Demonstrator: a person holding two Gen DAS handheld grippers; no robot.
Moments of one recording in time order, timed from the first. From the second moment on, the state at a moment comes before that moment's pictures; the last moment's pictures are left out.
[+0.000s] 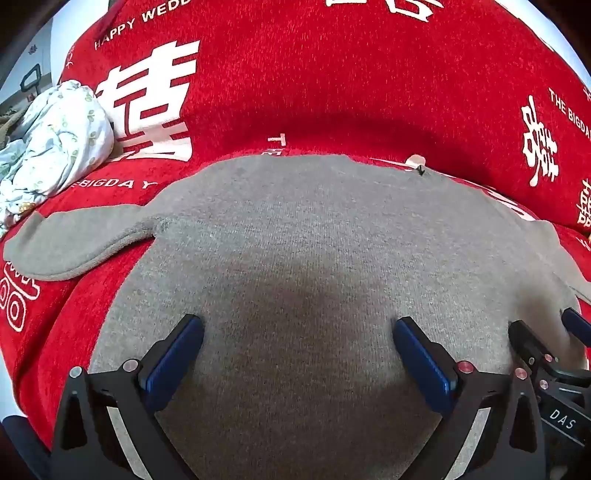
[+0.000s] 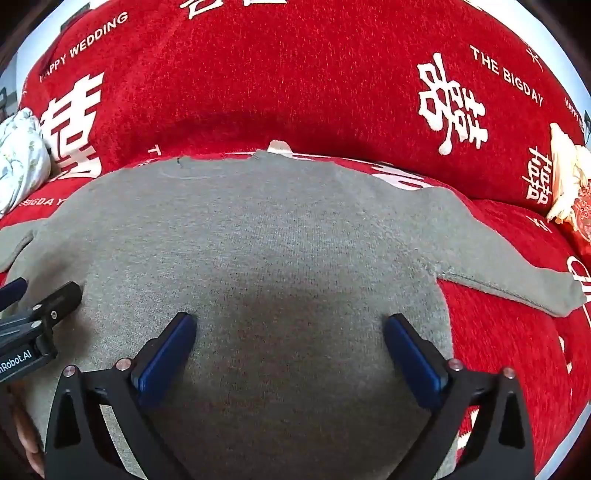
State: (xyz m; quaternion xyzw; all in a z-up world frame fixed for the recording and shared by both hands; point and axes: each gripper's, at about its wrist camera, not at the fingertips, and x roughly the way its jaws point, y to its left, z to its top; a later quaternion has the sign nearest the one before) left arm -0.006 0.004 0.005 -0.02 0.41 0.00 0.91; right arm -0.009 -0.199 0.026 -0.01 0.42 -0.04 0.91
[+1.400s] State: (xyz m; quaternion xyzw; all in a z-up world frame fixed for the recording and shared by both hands) left arm 0.017 -0.001 0.009 -0.03 0.54 0.03 0.84; right arm -0.004 -0.186 0.035 0.02 0.51 -0.03 0.86
